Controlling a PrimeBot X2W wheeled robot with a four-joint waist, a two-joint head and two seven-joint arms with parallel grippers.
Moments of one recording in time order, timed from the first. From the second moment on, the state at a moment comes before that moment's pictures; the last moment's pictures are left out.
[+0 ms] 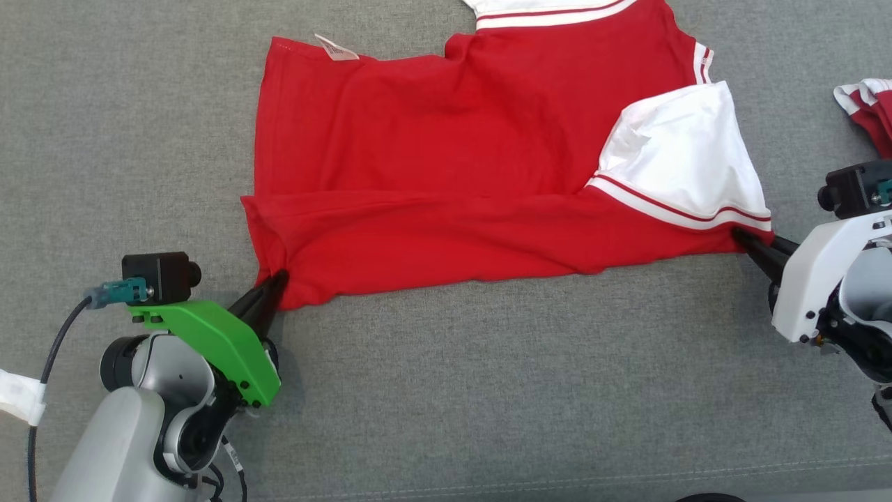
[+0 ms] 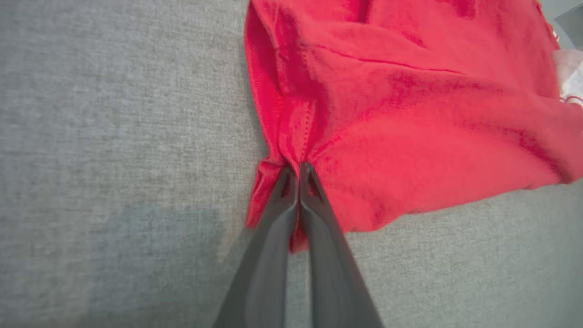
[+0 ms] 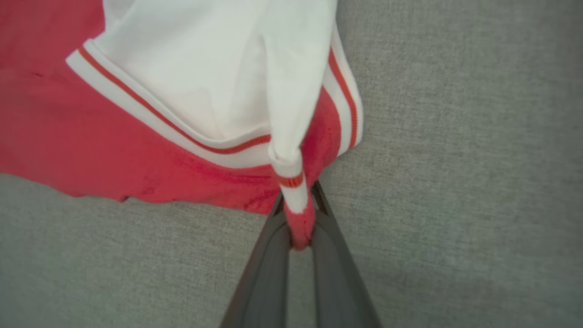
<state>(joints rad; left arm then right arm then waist) -0.31 0.30 -0.29 0.16 -0.76 -0.04 0.36 -0.37 -0.53 0.20 0.11 0.69 0.13 0.56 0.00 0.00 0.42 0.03</state>
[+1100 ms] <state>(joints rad) 0.05 0.40 -0.28 -0.22 -0.78 0.05 0.41 -0.10 -0.59 -0.07 -0.14 0.75 0.13 0.80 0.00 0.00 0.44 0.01</state>
